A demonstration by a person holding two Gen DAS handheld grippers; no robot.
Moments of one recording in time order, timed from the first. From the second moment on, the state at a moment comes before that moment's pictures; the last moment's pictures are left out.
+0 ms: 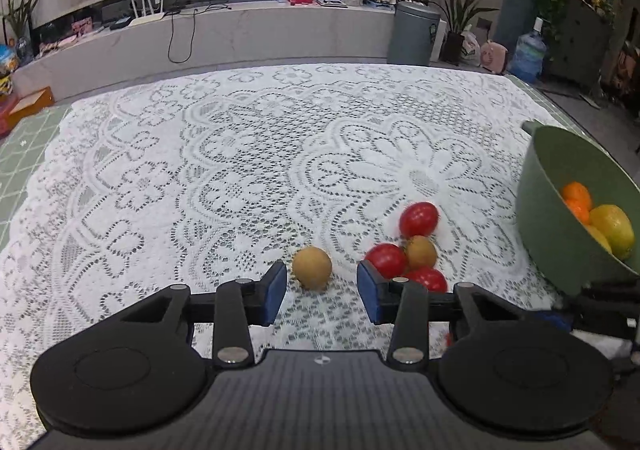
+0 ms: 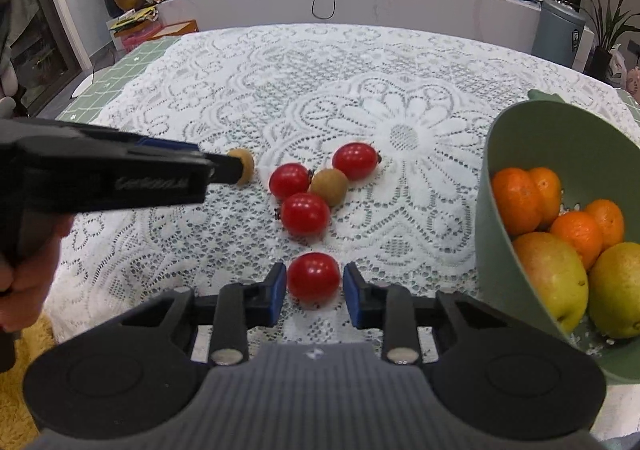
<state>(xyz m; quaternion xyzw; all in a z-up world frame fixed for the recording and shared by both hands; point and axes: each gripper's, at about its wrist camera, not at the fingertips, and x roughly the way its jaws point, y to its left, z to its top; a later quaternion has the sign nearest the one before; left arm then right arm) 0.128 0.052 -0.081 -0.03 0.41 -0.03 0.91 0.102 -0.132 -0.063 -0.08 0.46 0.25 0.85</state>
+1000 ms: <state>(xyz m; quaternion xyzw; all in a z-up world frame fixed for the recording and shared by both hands) 0.123 0.056 -0.082 -0.06 0.41 0.00 0.91 0.104 -0.130 -0.065 -0.07 0.46 0.26 0.85</state>
